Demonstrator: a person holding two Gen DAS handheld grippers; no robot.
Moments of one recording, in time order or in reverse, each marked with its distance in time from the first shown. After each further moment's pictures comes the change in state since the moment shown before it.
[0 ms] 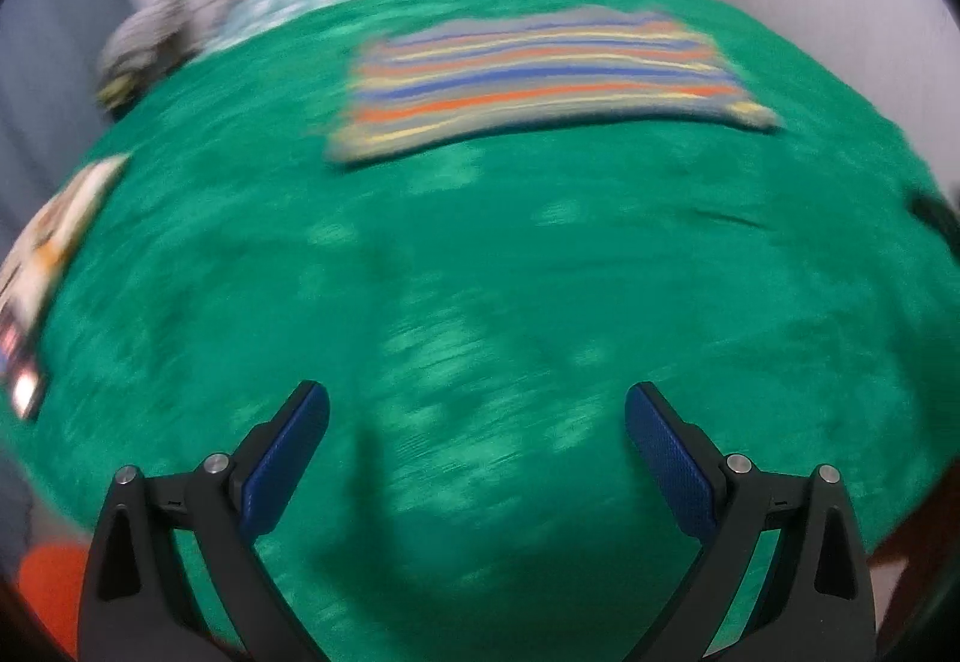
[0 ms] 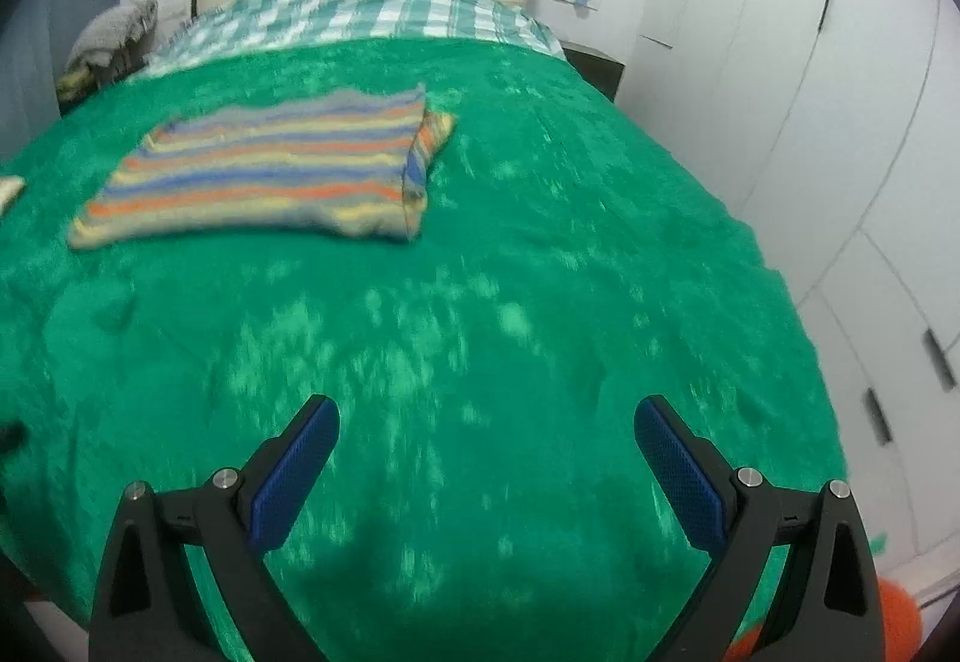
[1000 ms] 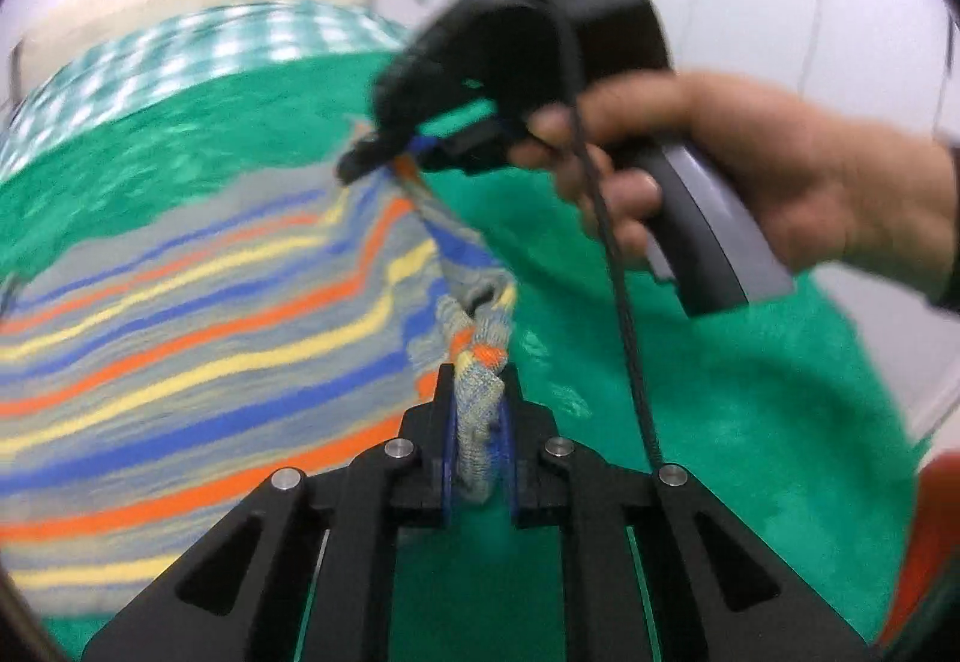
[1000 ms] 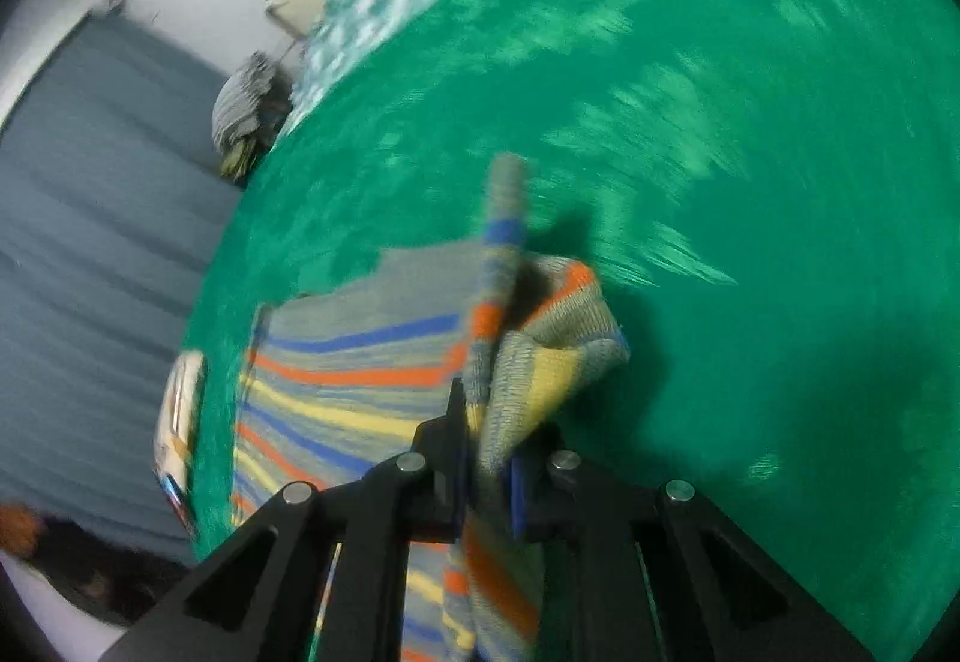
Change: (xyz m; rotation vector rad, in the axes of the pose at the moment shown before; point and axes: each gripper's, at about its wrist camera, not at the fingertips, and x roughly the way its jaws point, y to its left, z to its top) left arm 0.083 -0.097 0.178 0.096 -0.227 -0.481; right arm 0.293 0.030 0.260 0.199 0.332 0.811
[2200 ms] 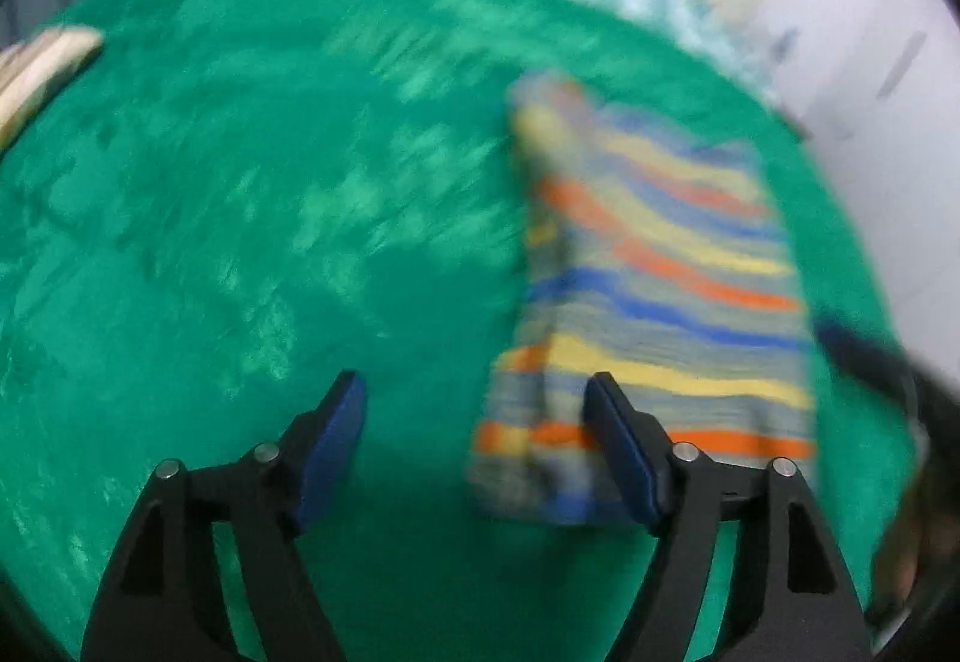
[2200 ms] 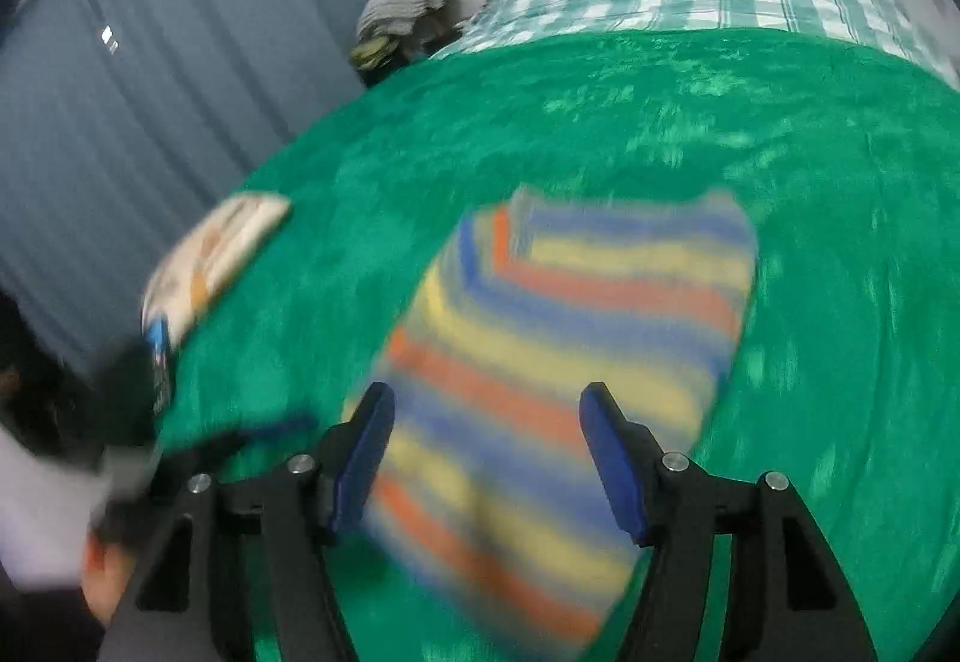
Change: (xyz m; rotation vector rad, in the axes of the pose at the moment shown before) left arm -0.104 0.241 -0.094 -0.634 0.141 0.425; right arm 0.064 0.215 -0.132 -0.472 -0.016 0.008
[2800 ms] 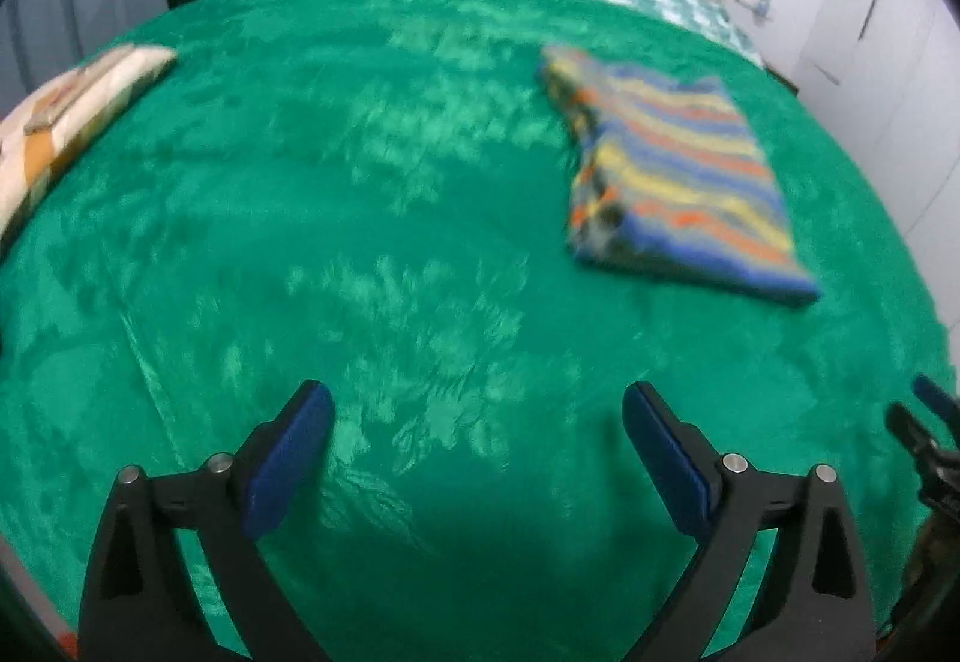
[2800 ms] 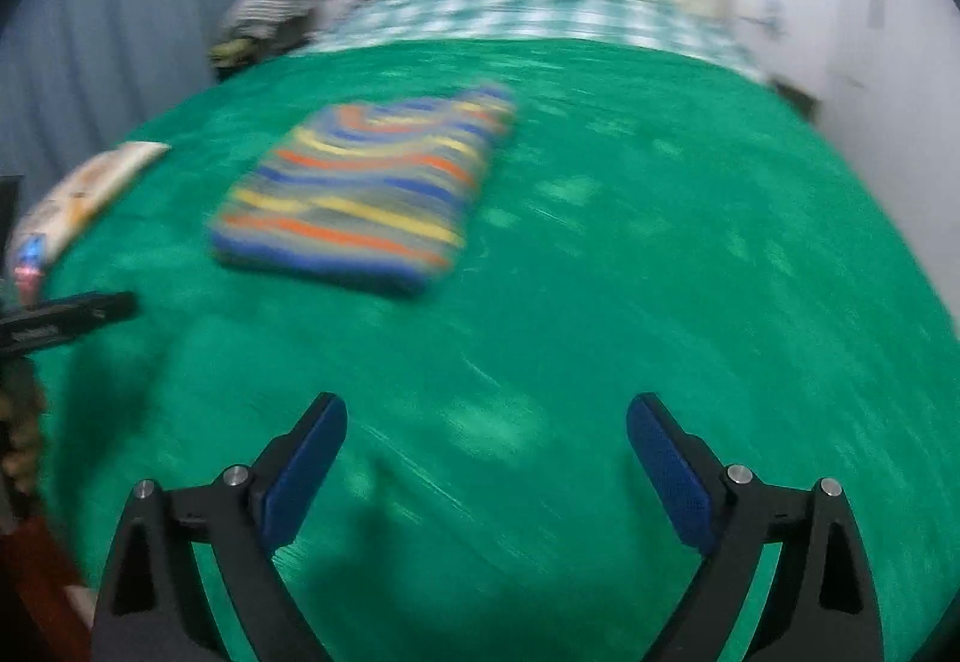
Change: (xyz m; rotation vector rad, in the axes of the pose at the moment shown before) left arm -0.064 0.035 -0.081 0.147 -0.049 0.083; right arm -0.088 0.023 -0.173 0.069 -0.086 -0.542
